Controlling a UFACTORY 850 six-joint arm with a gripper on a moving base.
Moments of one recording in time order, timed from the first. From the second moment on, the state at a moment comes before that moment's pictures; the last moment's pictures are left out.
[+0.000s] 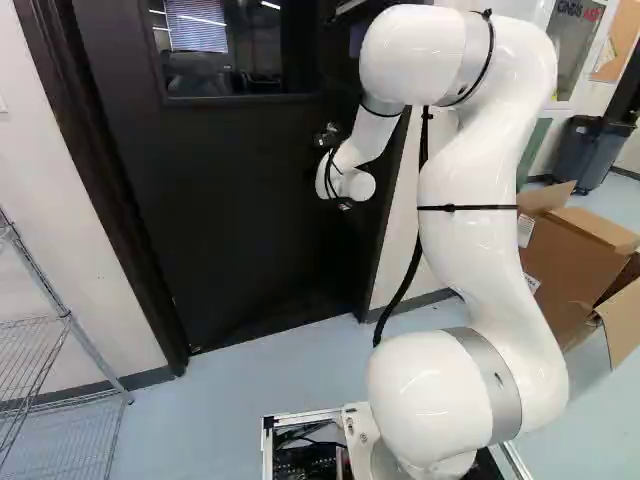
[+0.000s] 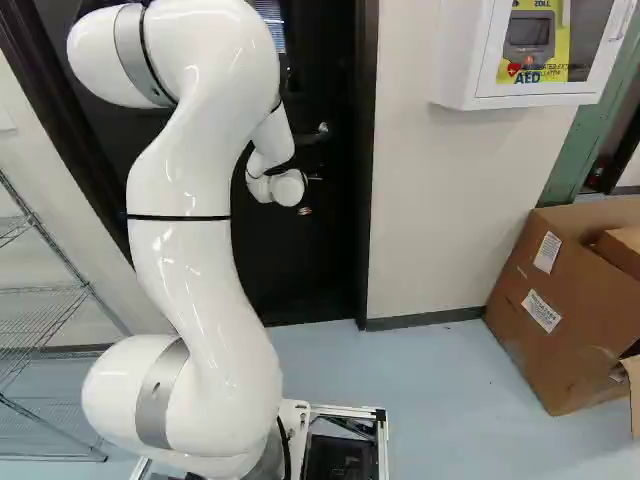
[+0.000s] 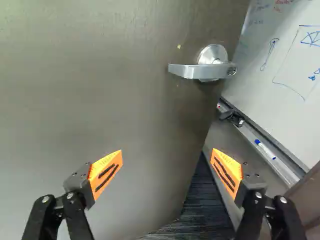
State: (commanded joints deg) arm 0.2 -27.8 -55.5 -7.4 51.1 0.0
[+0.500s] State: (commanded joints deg) arm 0.2 -21.2 -47.2 -3.2 51.1 0.0
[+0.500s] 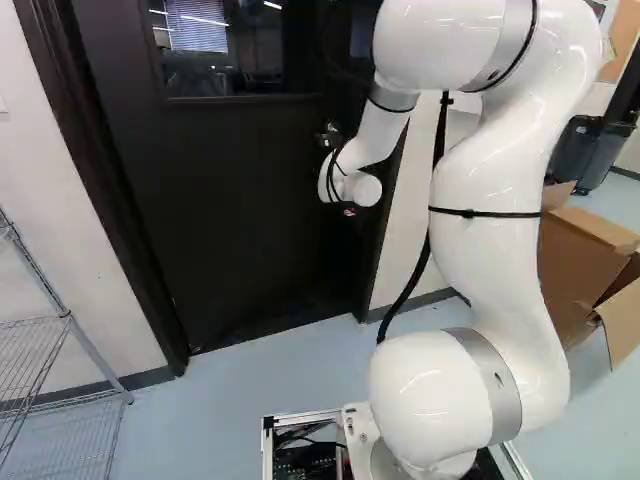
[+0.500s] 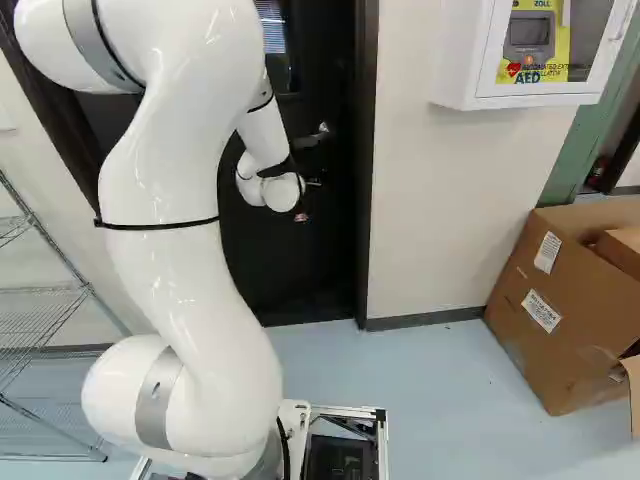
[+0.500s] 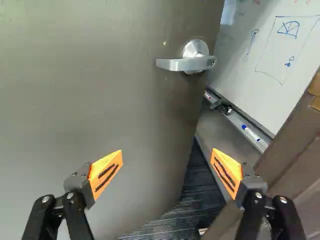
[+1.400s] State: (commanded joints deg) arm -0.4 -9.0 -33.0 -2.4 51.1 0.0
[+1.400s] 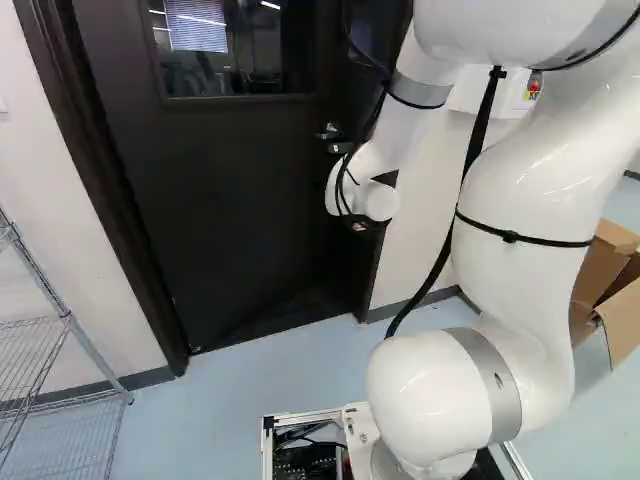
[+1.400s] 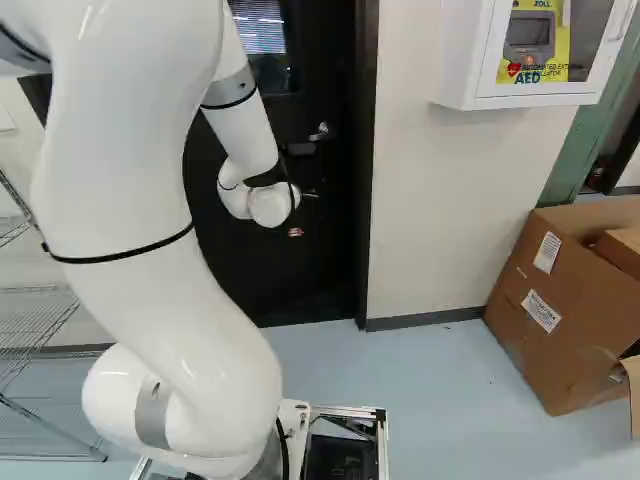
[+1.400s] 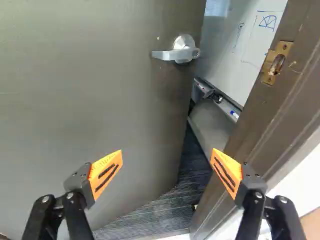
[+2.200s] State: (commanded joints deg) arm -1.4 2.1 -21.3 -2.4 51.1 0.0
